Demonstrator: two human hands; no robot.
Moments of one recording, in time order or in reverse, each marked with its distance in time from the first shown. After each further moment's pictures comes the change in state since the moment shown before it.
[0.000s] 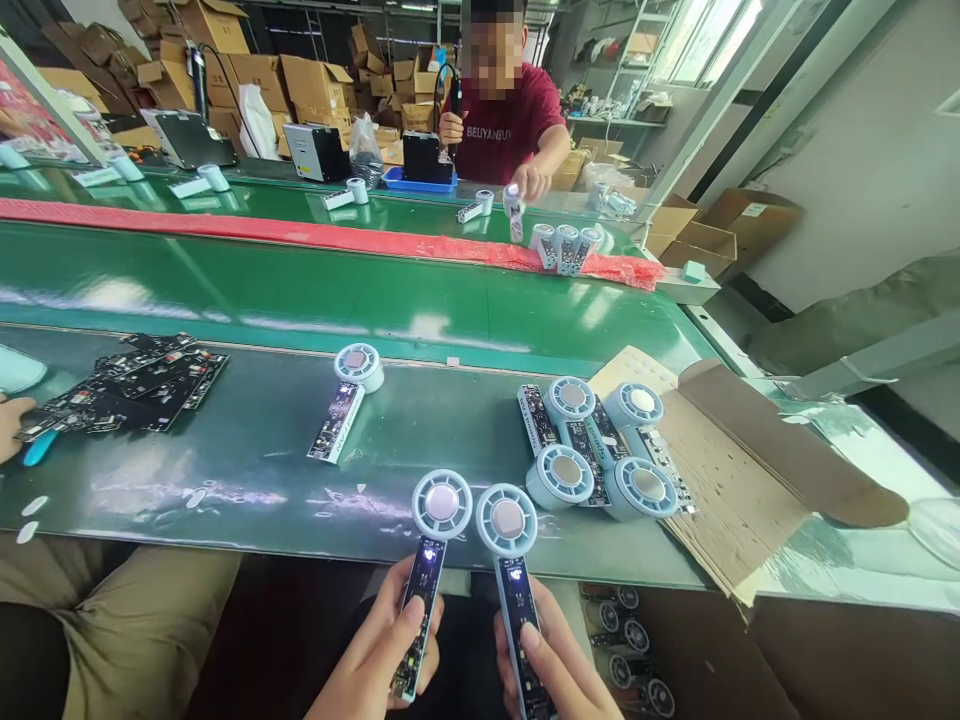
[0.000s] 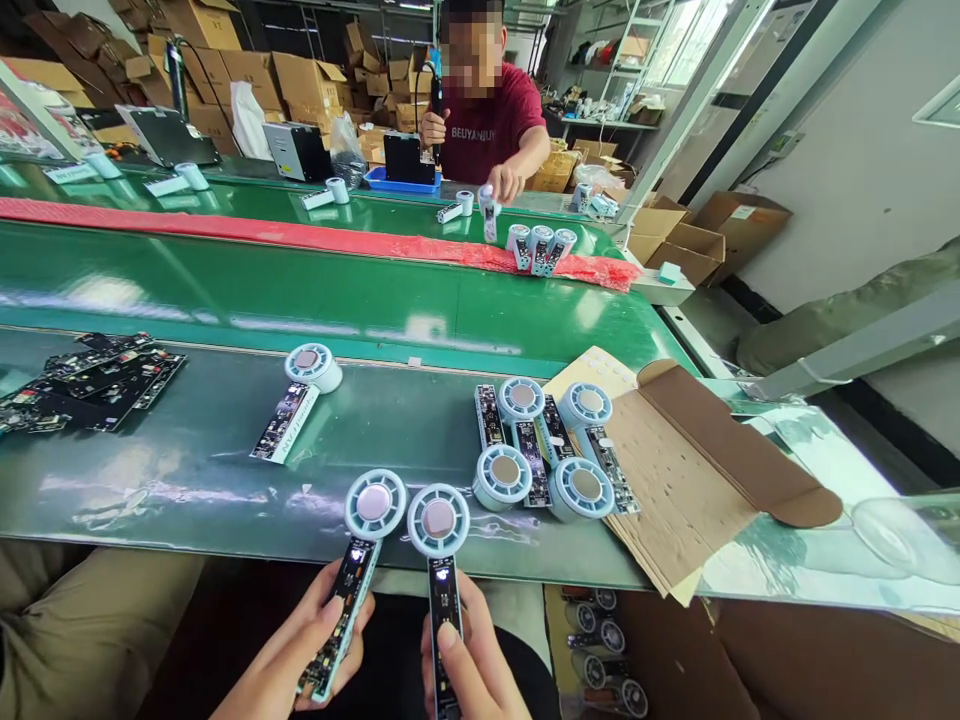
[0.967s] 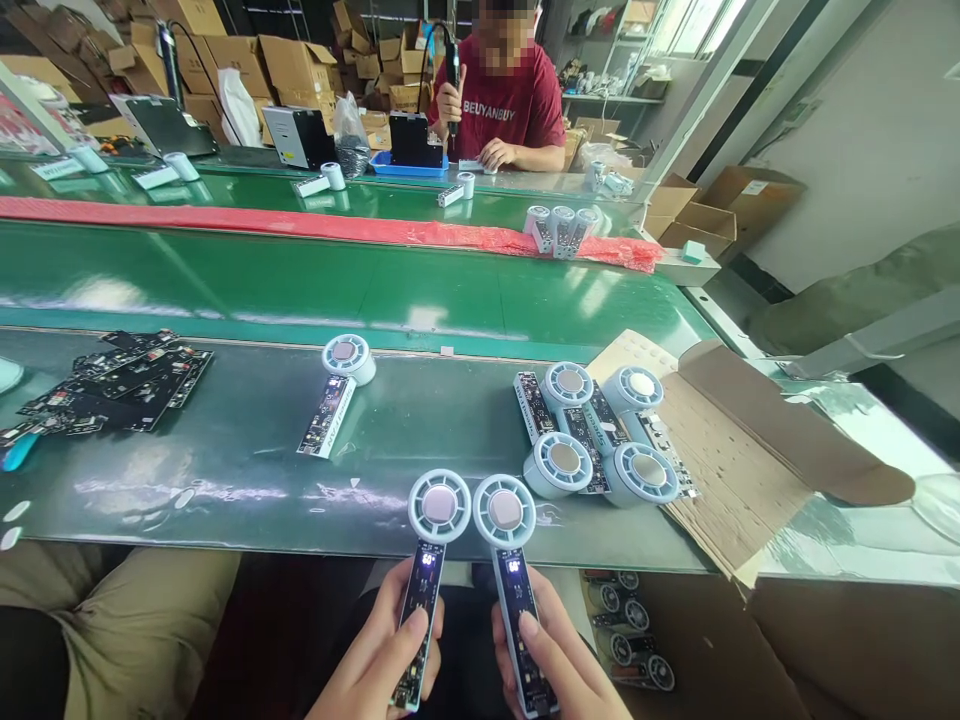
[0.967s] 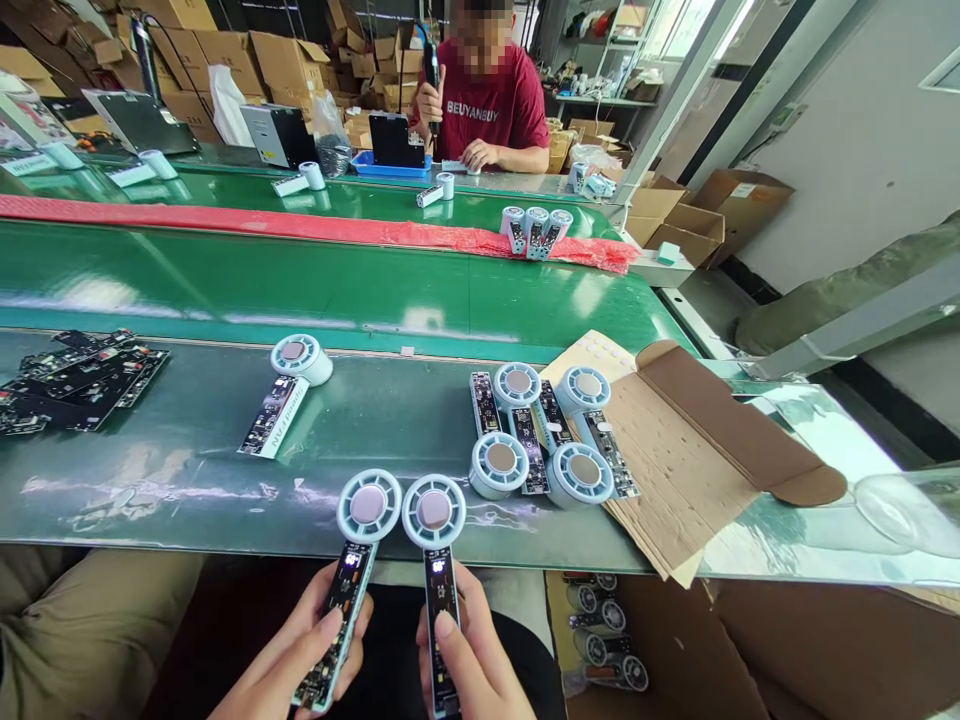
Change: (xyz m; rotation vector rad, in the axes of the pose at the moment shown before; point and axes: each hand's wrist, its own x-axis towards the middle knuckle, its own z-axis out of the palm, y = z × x) left_hand -0.003 -0.013 -0.005 -0.002 0.078 -0.078; right_hand -0.003 -0.010 0.004 -0.059 -0.083 -0.015
